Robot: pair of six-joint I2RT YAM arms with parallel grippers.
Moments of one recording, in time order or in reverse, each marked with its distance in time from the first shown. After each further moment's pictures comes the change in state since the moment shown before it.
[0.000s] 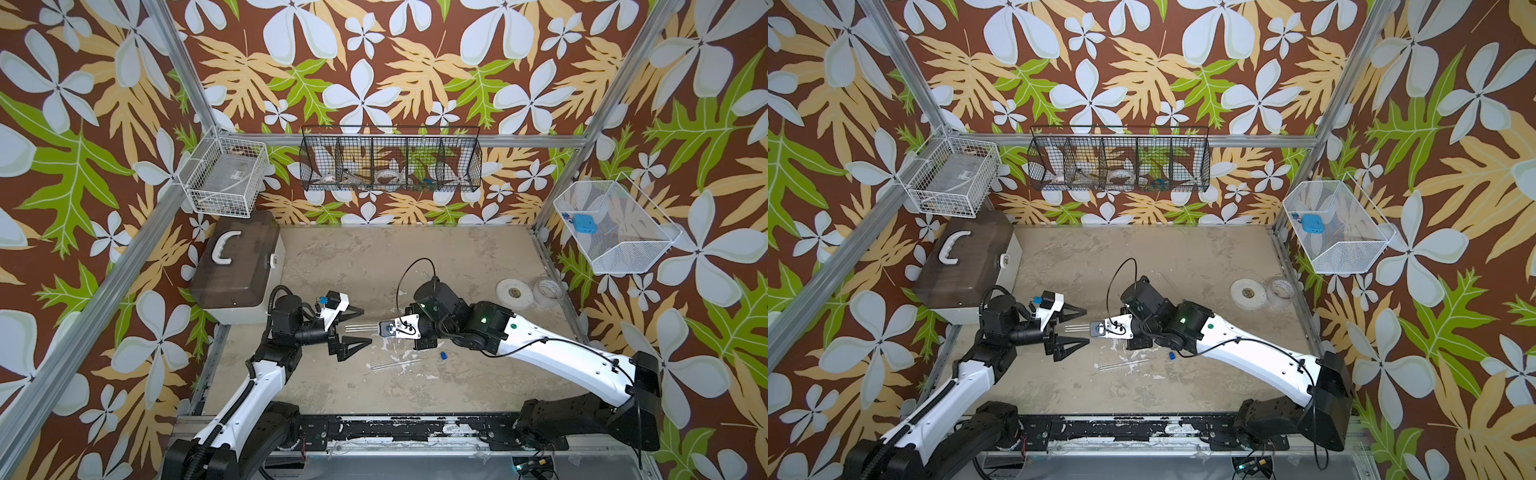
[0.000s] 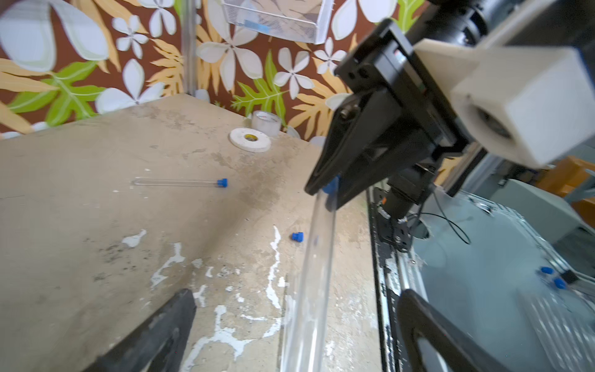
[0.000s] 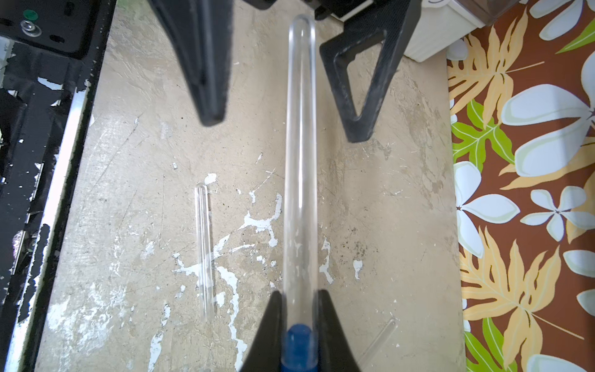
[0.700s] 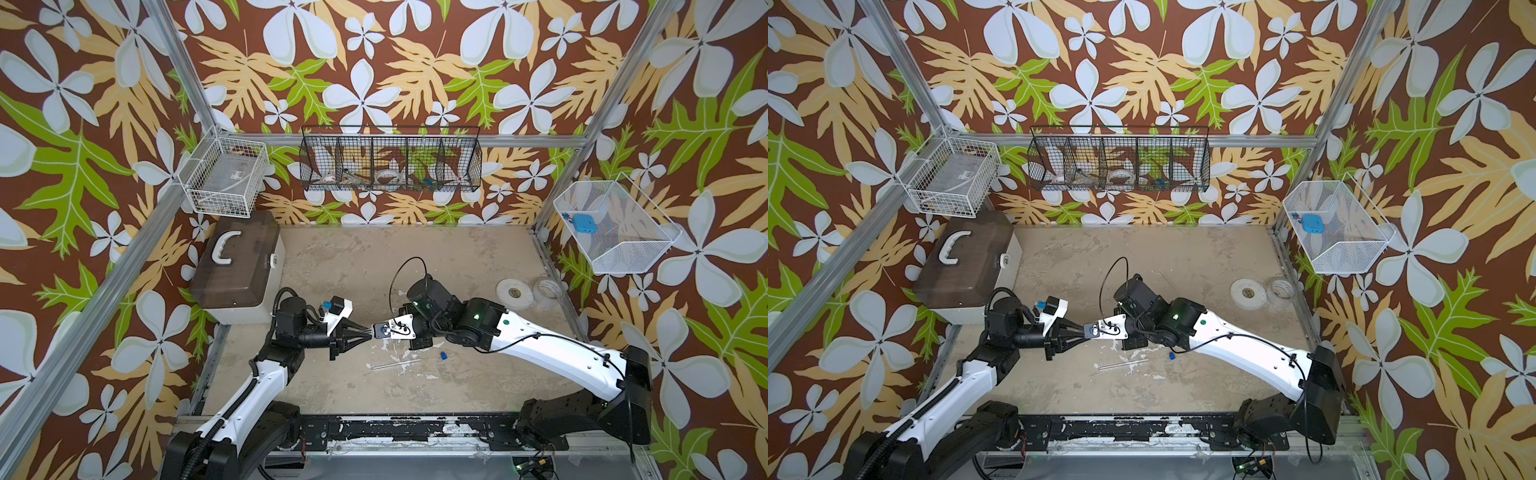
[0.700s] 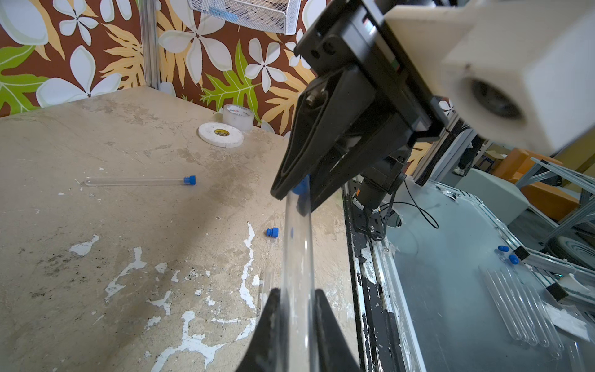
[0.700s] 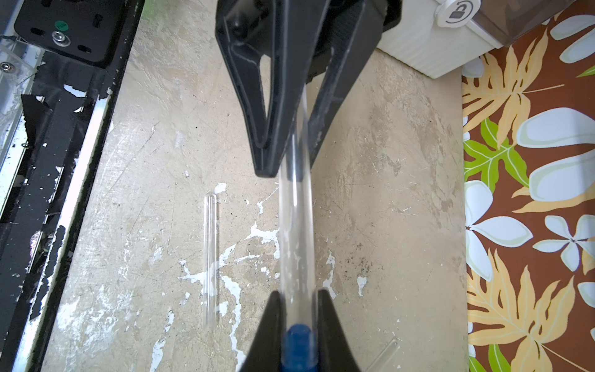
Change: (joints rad) left arm -0.041 0.025 -0.049 0.053 0.143 -0.010; right arm 0.032 0.064 0.071 -0.032 -0.036 -0.035
